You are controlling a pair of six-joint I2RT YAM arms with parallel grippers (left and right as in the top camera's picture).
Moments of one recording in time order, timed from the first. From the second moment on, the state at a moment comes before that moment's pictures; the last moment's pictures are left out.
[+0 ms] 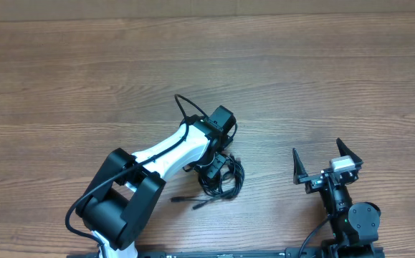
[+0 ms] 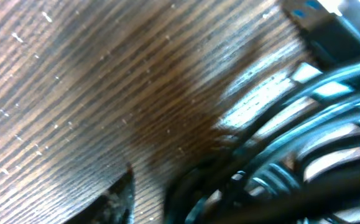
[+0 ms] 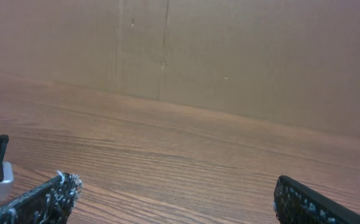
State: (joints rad) left arm -0.67 1.89 1.16 -0.84 0.03 -0.01; right arm 0.11 0.01 0.02 -0.03 -0.08 -0.11
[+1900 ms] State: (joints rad) left arm -0.67 1.31 1.20 -0.66 -0.12 -0.17; right arm 0.11 0.01 0.02 -0.03 -0.08 -0.11
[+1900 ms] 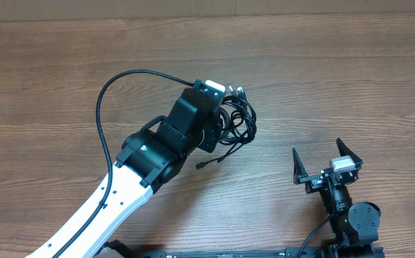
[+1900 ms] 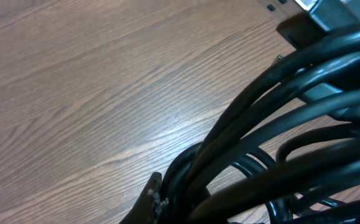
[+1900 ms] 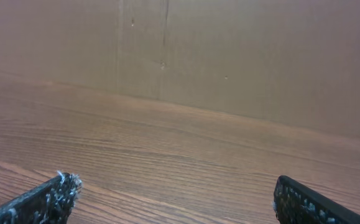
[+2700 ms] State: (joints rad) left arm -0.67 1.31 1.20 -0.64 -0.05 -0.15; right arm 0.11 0.01 0.25 -0.14 -0.12 0.27
